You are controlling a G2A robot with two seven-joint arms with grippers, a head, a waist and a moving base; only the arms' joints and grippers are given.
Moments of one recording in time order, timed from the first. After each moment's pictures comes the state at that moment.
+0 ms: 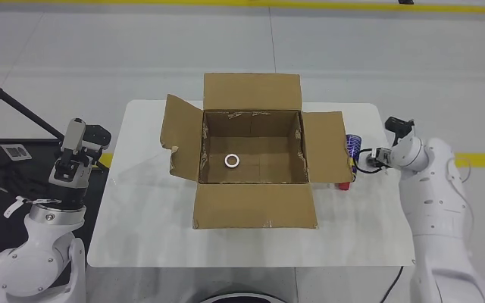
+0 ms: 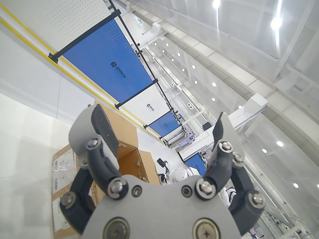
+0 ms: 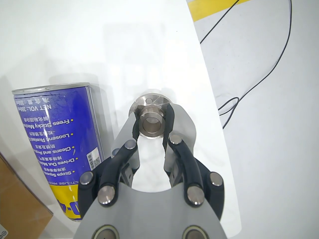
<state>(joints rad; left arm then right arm) 1.62 -1.36 -1.95 -2.21 -0.06 -0.19 -0.35 -0.64 -1.19 1.47 -0.95 -1.17 0.21 1.11</state>
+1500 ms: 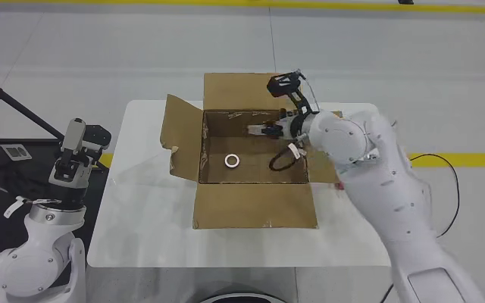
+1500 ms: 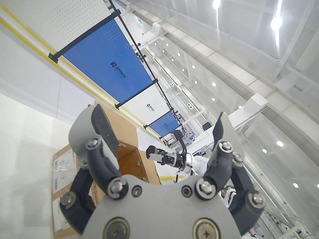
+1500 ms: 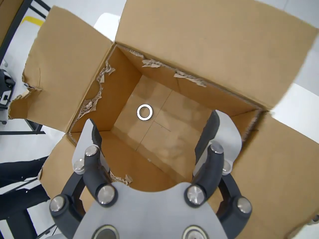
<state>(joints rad) 1.62 -1.36 -1.95 -2.21 -0.06 -0.19 -0.35 -0.54 -1.28 0.96 -1.51 -0.65 0.07 1.11</state>
